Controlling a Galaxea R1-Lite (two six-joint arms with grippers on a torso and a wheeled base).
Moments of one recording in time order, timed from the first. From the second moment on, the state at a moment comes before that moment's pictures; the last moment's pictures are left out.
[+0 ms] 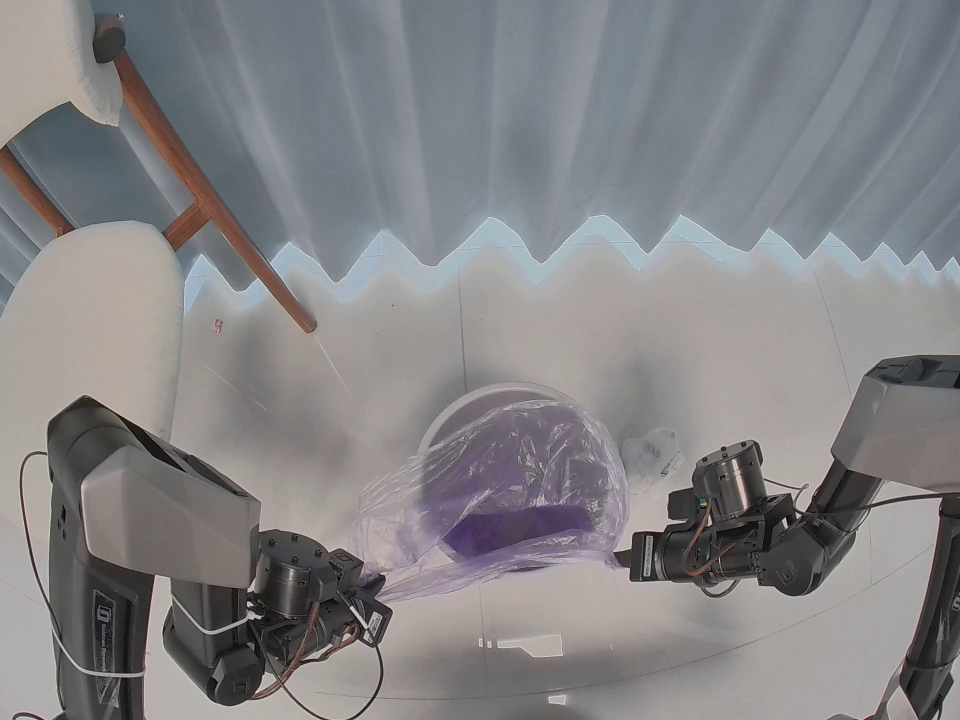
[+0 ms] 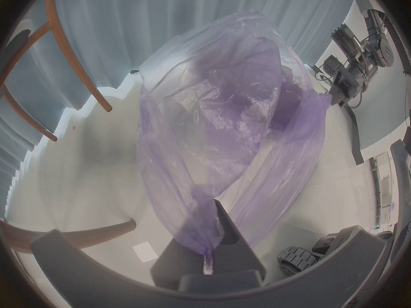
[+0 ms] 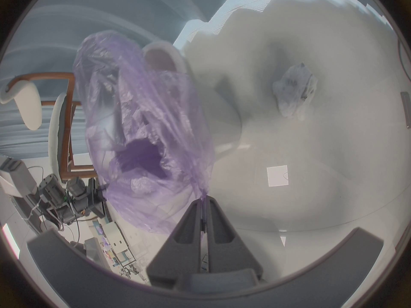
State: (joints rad) left arm -0.53 2.36 -0.24 -1.51 0.11 0.09; right arm 0.30 2.16 -0.60 -0.75 0.29 0.47
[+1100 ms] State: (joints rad) left arm -0.47 2.40 -0.29 -1.51 0.11 0.08; right arm 0.28 2.24 -0.61 -0.76 0.18 0.42
